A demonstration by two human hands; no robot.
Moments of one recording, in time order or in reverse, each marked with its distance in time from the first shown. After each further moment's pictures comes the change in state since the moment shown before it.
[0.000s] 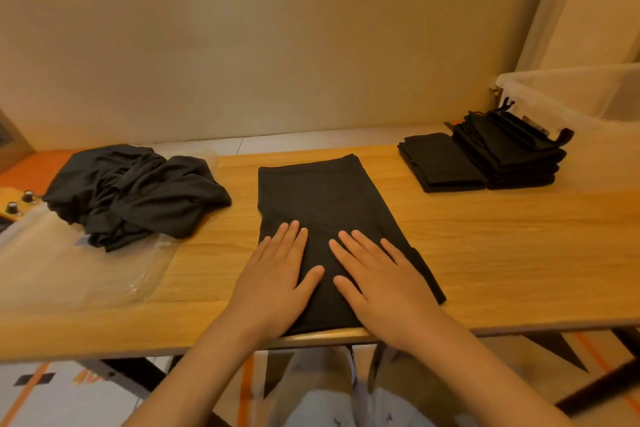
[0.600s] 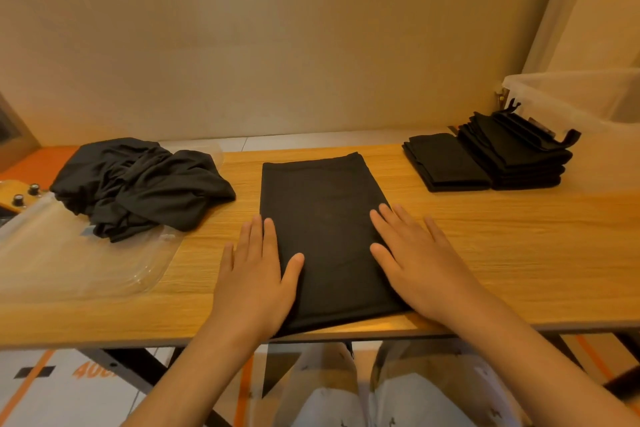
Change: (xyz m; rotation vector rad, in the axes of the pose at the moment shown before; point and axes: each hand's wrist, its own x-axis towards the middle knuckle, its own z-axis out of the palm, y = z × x) left_hand -0.020 -0.003 -0.008 -0.053 0.024 -0.277; right_hand -0.004 0.025 -0.032 0.001 0.005 0.136
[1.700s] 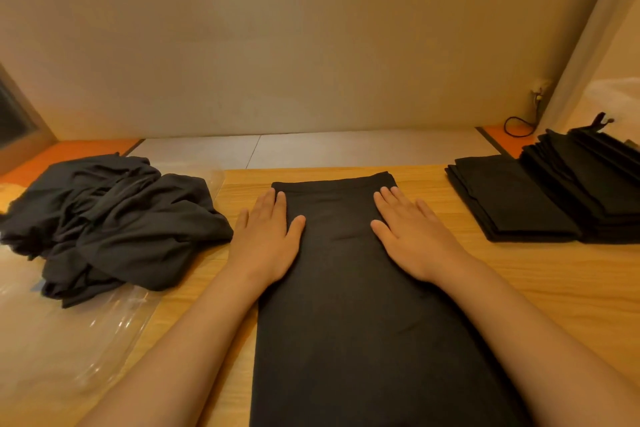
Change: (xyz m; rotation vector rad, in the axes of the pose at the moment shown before) left_hand 0.175 -0.016 0.003 -0.052 0.057 0.053; right_hand 0.169 0.022 0.015 0.010 -0.070 -0.039
